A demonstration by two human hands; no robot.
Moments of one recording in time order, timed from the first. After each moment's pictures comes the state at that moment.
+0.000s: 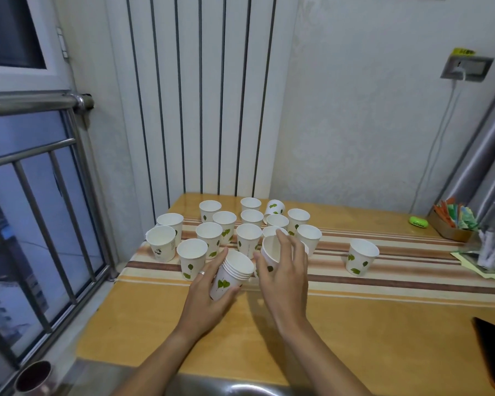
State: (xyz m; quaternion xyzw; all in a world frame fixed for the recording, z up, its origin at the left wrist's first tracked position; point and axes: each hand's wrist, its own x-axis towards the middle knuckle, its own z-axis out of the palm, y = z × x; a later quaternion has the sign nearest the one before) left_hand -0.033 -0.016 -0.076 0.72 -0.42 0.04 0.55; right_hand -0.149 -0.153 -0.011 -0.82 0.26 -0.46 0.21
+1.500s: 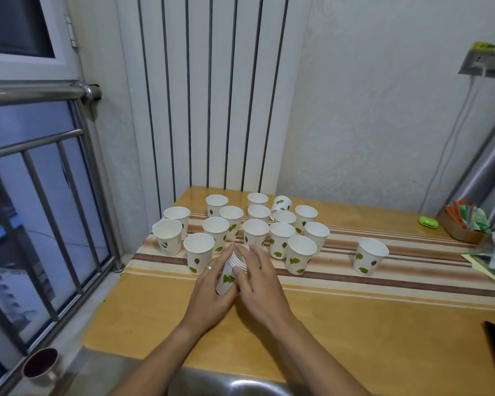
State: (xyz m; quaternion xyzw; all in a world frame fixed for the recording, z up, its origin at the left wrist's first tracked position) left_hand -0.038 -0.014 -0.068 0.72 -0.42 0.02 0.56; right_hand -0.122 -0.143 -0.047 -0.92 0.13 -0.24 0.30
